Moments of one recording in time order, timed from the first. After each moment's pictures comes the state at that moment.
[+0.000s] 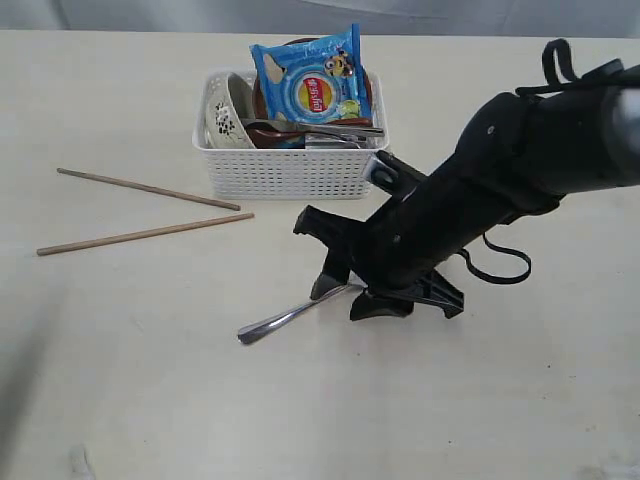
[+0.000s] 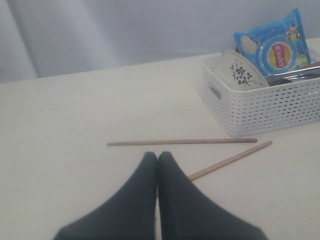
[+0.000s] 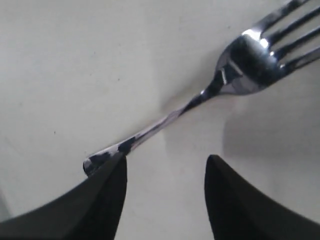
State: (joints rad) left arm -0.21 0.00 0.00 0.01 0.33 0.04; right arm 0.61 1.78 -0.82 0.85 0.55 0.10
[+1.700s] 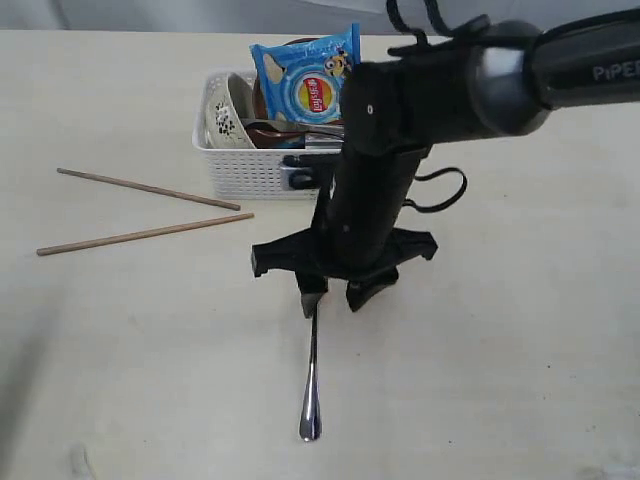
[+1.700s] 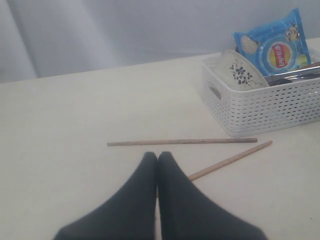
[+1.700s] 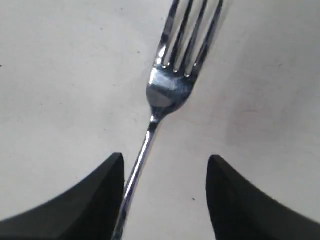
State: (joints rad) left arm -0.21 0.00 0.00 0.01 0.33 0.04; right arm 0.75 1.92 -1.17 0.27 0.90 0.27
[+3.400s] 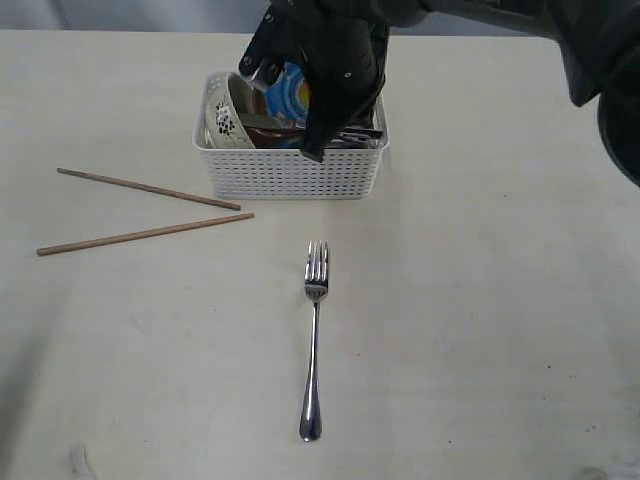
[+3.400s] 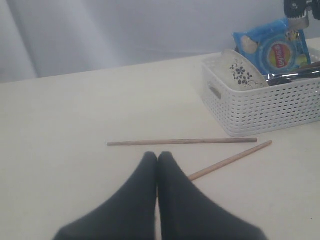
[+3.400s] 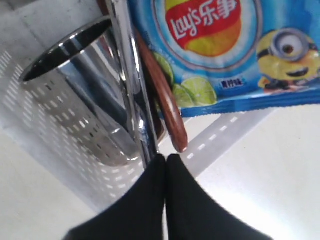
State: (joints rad) left arm -0.21 0.00 0.00 0.01 0.33 0.04; right arm 0.74 2.17 -1.81 -0.49 1.18 -0.18
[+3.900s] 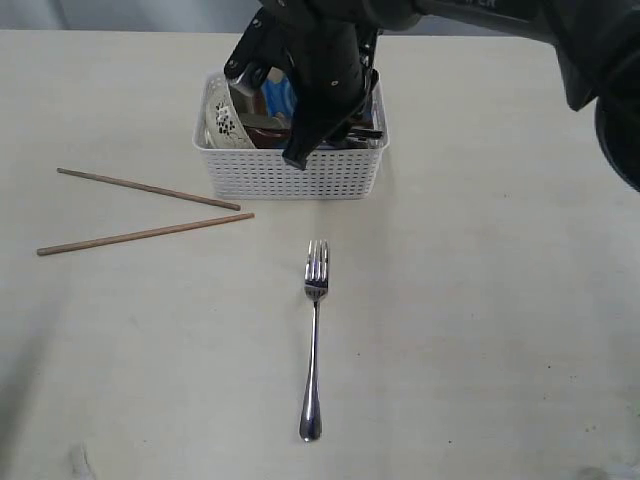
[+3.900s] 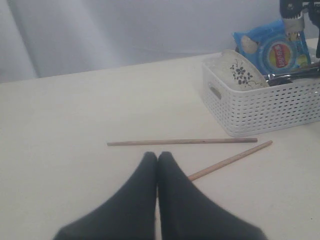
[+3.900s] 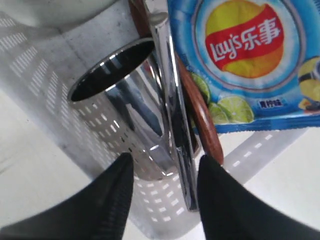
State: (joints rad) left arm -0.21 0.00 0.00 0.01 0.33 0.04; right arm 0.75 2.17 -1.81 -0.41 1.16 -0.18
